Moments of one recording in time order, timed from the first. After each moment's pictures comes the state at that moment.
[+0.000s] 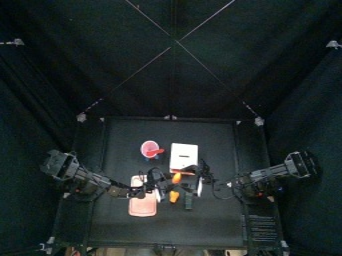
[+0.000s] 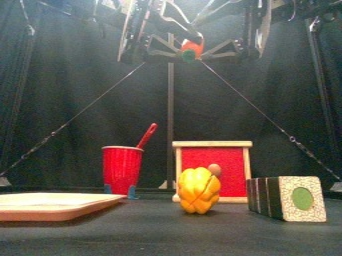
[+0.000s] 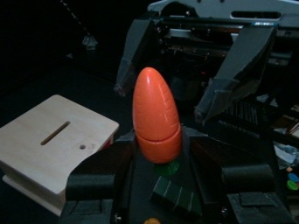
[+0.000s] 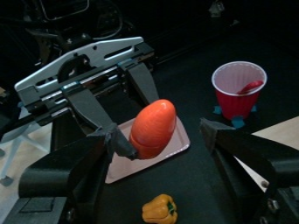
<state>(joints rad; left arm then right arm) -0.30 -0.05 0.56 2.00 0.67 -2.42 0.21 -0.40 0.75 -1.75 0.38 2.16</state>
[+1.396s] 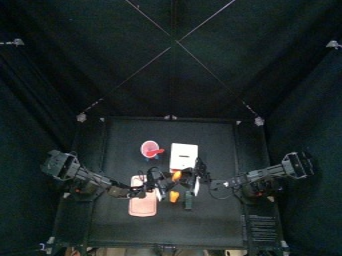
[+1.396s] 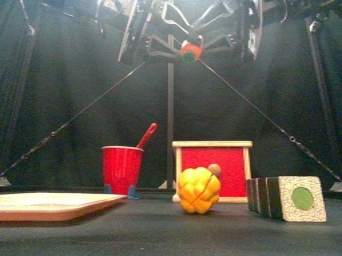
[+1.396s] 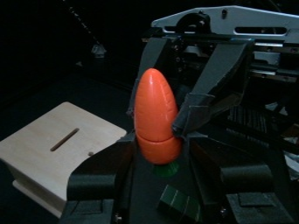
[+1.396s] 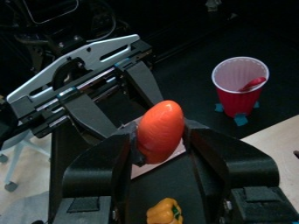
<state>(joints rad) -0.31 -0.04 0.56 2.00 0.72 -2.42 0.18 -0.36 0.71 -1.71 0.38 2.16</state>
